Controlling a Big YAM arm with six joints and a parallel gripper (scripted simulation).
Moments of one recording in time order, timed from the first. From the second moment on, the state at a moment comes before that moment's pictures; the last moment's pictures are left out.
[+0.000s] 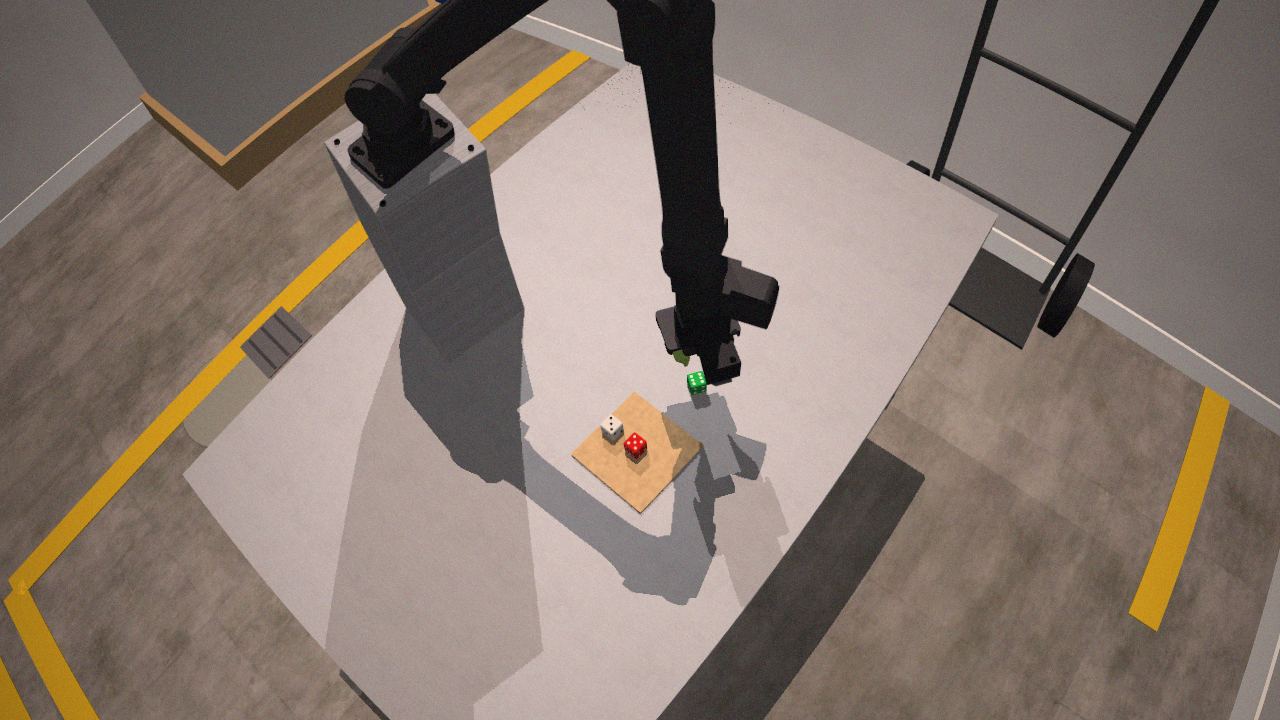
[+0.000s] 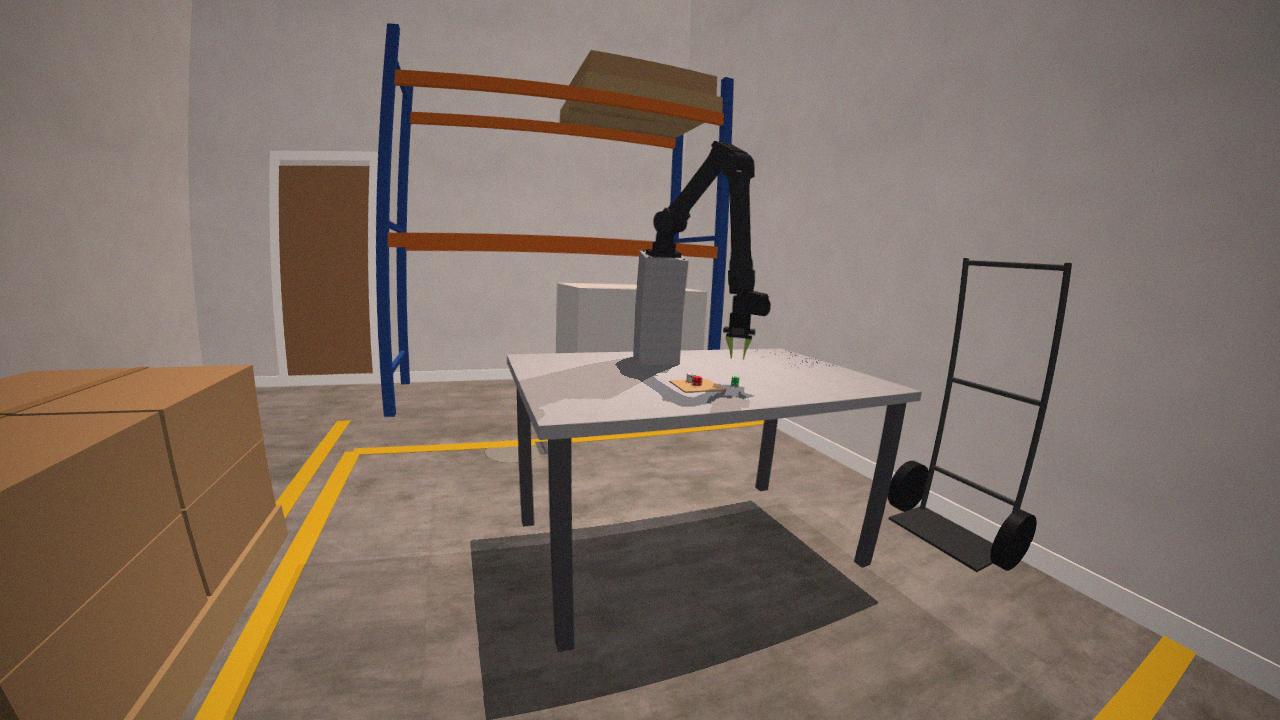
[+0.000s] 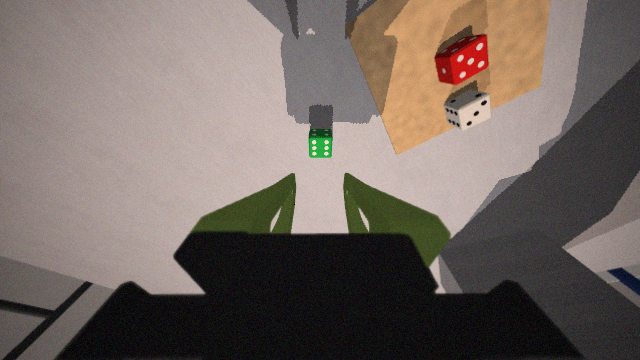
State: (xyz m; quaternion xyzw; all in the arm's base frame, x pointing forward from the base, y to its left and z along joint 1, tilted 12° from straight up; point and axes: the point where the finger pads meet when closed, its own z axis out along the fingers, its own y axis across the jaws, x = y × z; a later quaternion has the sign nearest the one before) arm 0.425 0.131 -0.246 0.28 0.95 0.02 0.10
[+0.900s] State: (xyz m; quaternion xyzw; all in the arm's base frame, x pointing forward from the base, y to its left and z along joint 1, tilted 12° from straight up) arm 0.431 0.131 -0.274 0.28 0.95 0.02 0.10
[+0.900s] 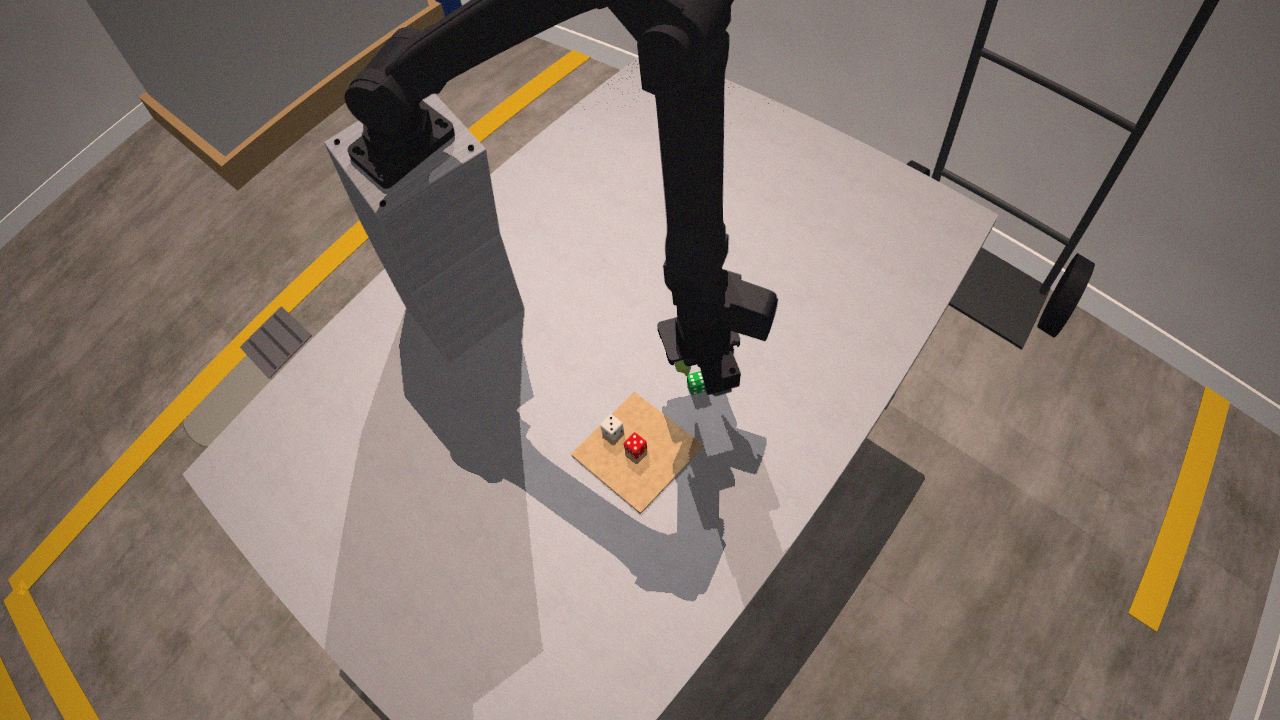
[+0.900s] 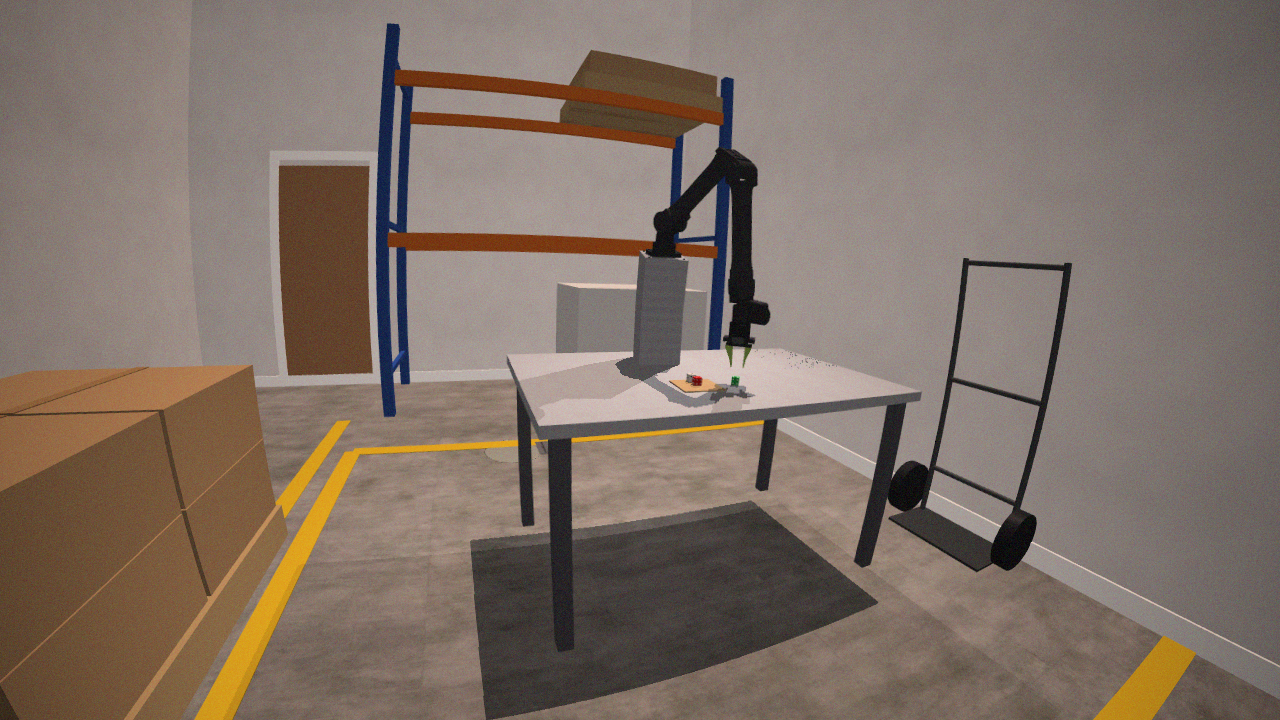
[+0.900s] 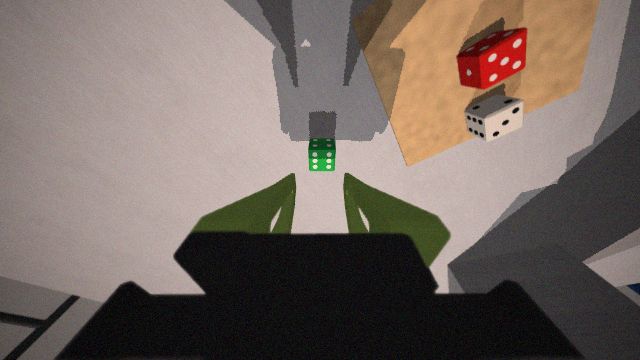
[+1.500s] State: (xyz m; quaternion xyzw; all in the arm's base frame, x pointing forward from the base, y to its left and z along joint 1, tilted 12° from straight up) arm 0.435 0.131 -0.293 0.29 0.95 0.02 0.10
